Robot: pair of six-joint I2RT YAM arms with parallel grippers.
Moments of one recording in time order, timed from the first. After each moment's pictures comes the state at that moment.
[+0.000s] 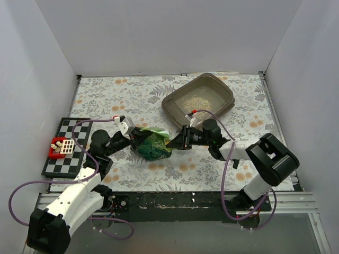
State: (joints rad) left arm -0.36 0.78 0.39 0.46 0.69 -0.05; right arm 0.67 1.57 0.57 0.73 -0.74 1.02
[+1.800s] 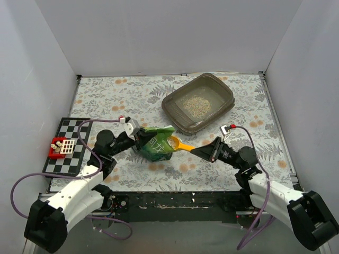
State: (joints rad) left arm -0.42 0.83 0.38 0.52 0.65 -0.03; right arm 0.53 0.91 0.07 0.99 -0.62 1.28
